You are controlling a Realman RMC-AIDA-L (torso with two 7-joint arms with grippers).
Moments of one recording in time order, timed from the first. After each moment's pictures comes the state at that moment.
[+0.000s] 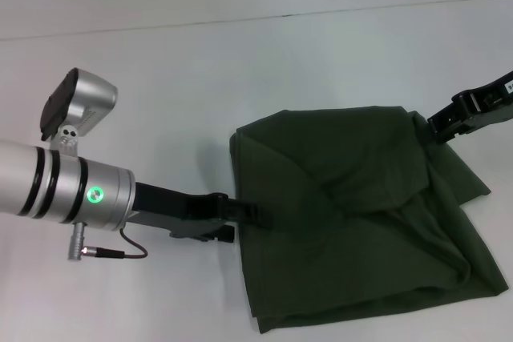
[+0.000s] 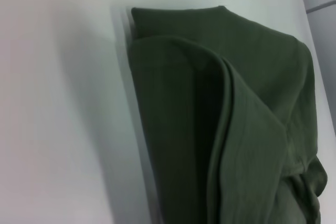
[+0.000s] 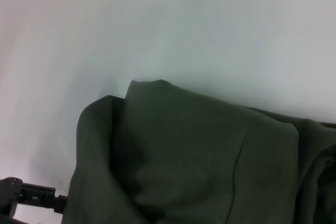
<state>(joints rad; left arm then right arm) -0.73 -2.16 1.02 0.60 2.20 1.38 -2.57 0.74 1.93 -0.66 -1.00 -2.63 -1.80 2.54</state>
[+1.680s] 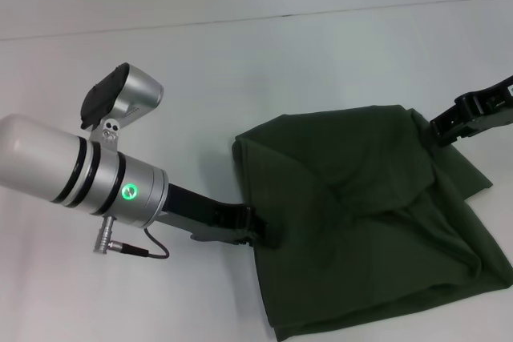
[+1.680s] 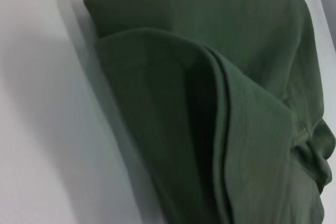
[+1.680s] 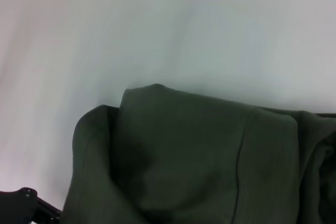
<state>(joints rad) -0.83 -2.16 1.12 0.53 2.20 1.35 -2.56 0.74 1.93 -0.65 -0.99 -2.63 -1.80 2.54</state>
